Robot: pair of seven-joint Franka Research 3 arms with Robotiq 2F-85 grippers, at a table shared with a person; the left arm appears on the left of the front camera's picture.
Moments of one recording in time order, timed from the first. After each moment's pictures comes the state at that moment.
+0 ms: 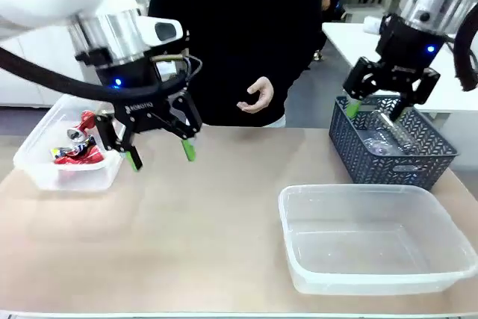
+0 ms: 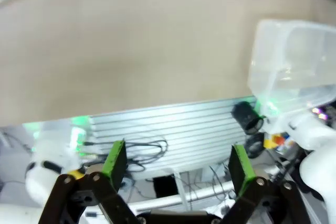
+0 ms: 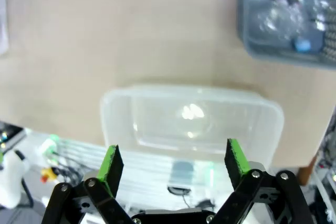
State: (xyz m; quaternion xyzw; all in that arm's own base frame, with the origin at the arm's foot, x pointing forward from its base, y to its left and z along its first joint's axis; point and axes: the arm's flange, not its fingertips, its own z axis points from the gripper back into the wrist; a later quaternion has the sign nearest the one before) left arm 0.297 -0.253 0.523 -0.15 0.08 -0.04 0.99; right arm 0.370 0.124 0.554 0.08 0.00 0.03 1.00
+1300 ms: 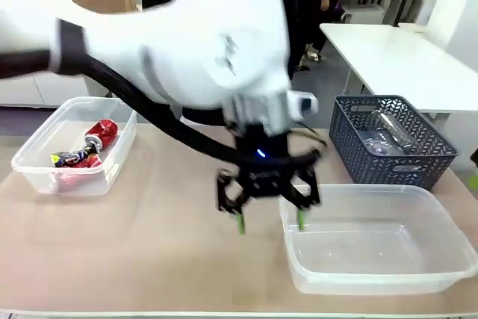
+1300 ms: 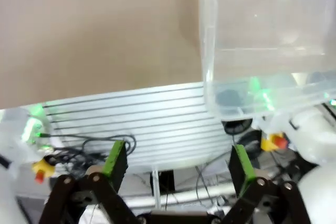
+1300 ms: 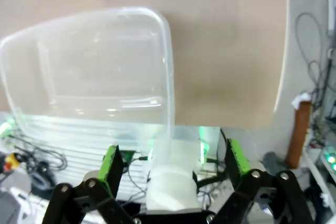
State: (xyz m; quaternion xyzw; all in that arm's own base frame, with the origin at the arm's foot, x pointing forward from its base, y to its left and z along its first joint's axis) left arm 0.240 -0.437 0.455 -0.09 0.11 -0.06 0.99; right arm 0.265 -0.035 0.493 0.05 0.02 0.01 1.00
